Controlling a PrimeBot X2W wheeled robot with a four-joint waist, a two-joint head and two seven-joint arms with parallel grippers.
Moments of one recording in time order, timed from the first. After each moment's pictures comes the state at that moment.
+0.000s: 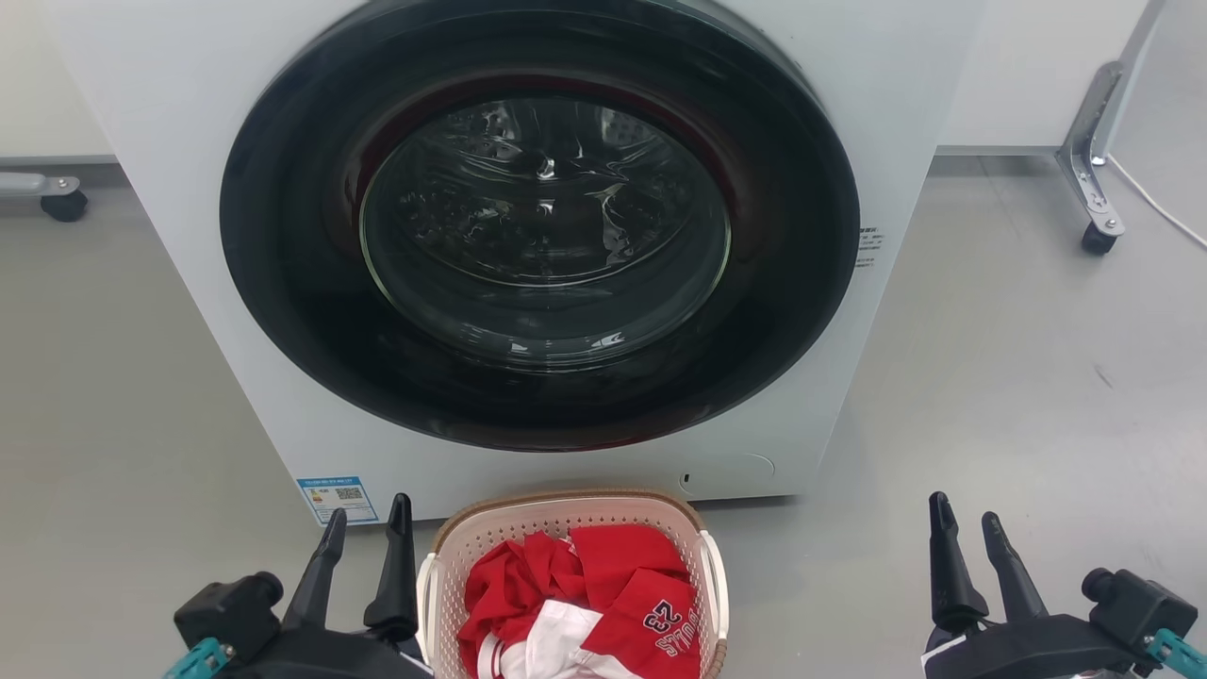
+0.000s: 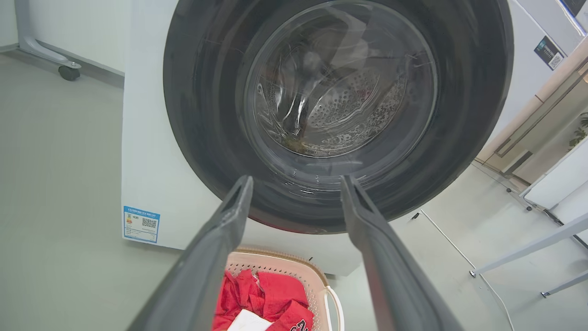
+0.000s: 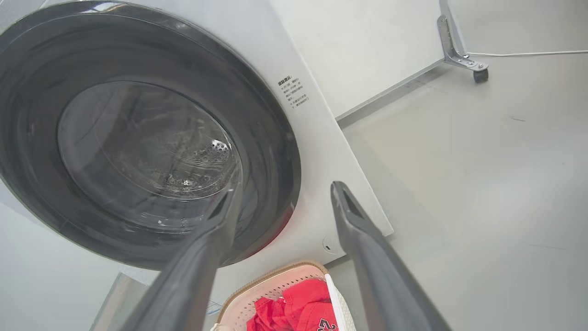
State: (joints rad) left arm -0.03 0.08 -0.18 0.14 -0.64 0.03 -0.11; right arm -0.02 -0.06 0.12 0.14 0.66 -0.03 -0.11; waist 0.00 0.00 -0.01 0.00
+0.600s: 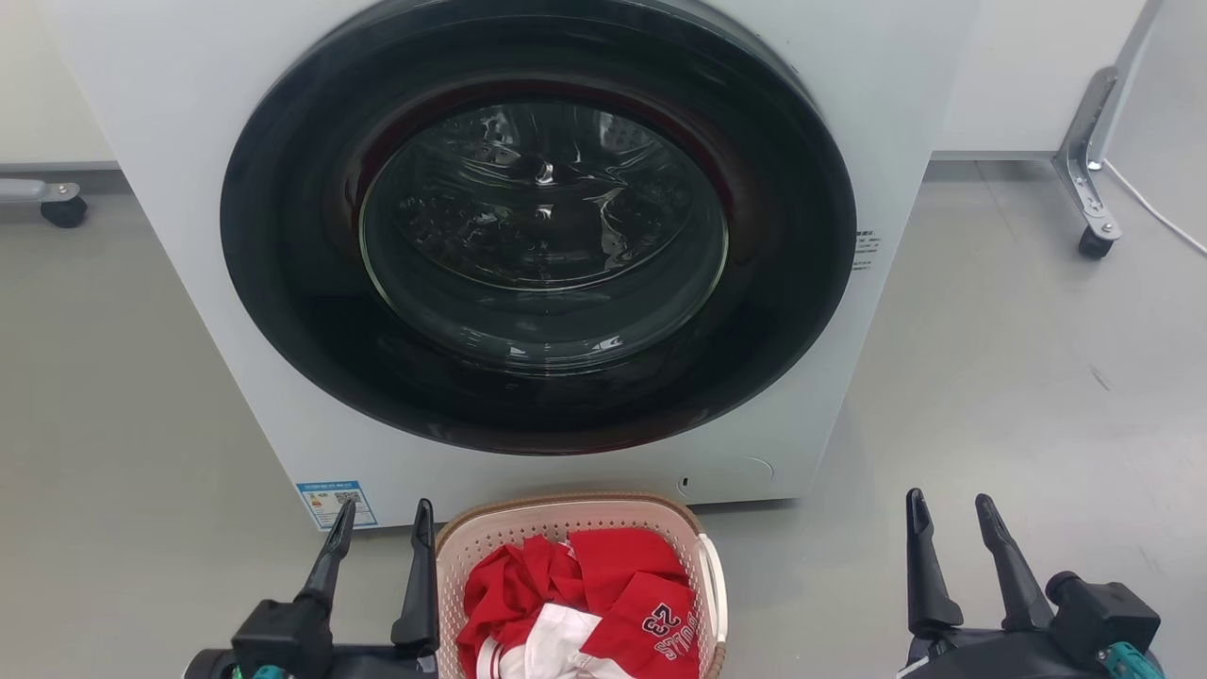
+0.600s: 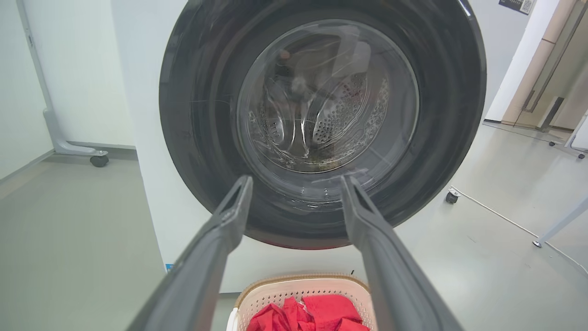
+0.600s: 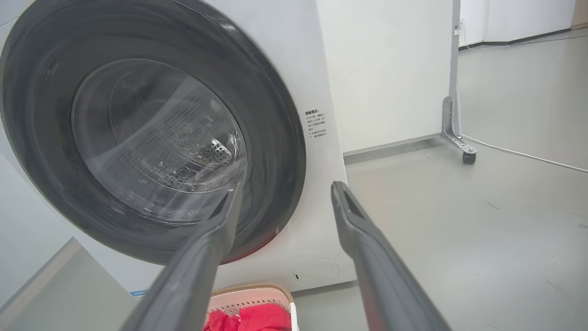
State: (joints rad) left arm 0.01 0.08 -0.21 0.09 -0.31 0.08 -0.18; right arm 0.01 -0.06 0.17 0.07 0.34 -0.08 -0.18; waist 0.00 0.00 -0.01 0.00
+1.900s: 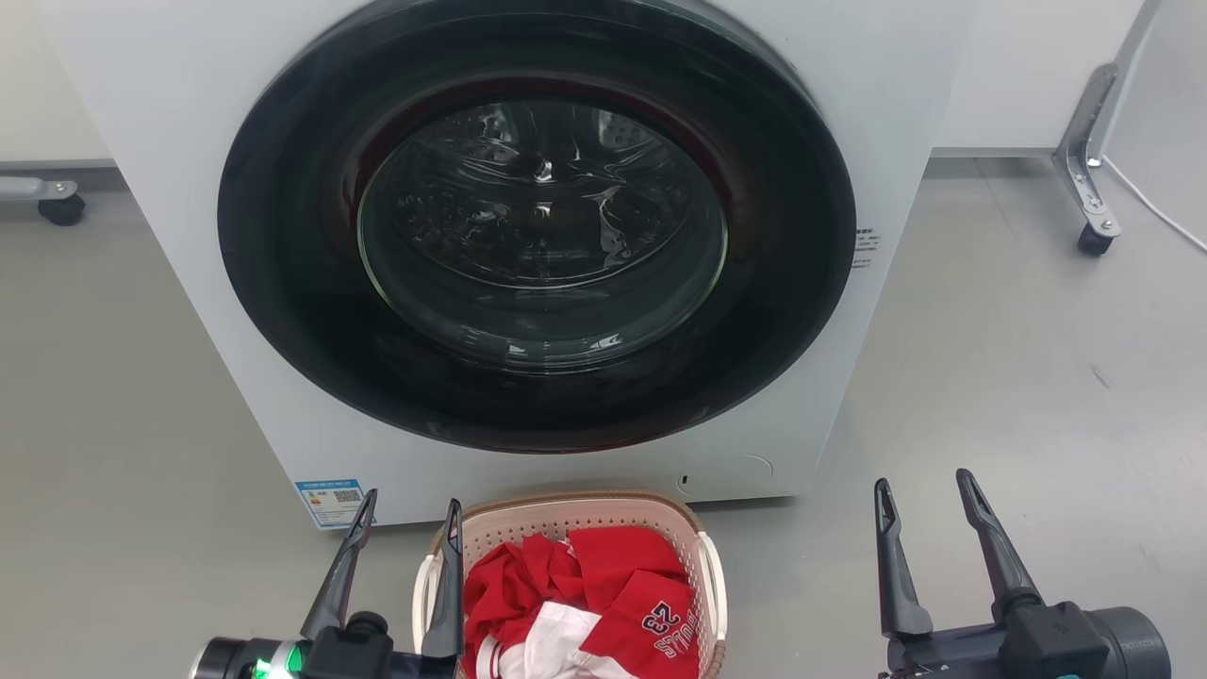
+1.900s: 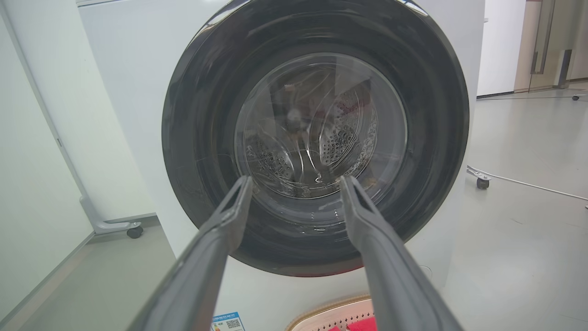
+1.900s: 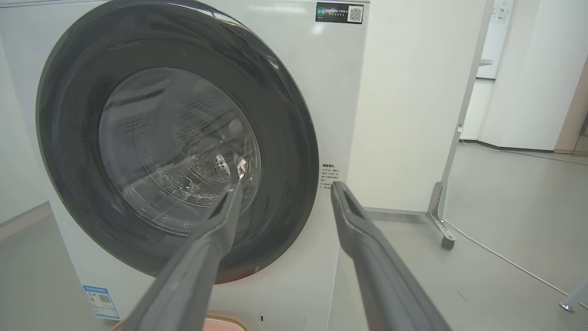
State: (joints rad) left arm 0.03 0.06 -0.24 0.05 -0.03 0.12 -0.25; right arm 0.04 -0.06 0.21 -0.02 0.04 -0.12 -0.25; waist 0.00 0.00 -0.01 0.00
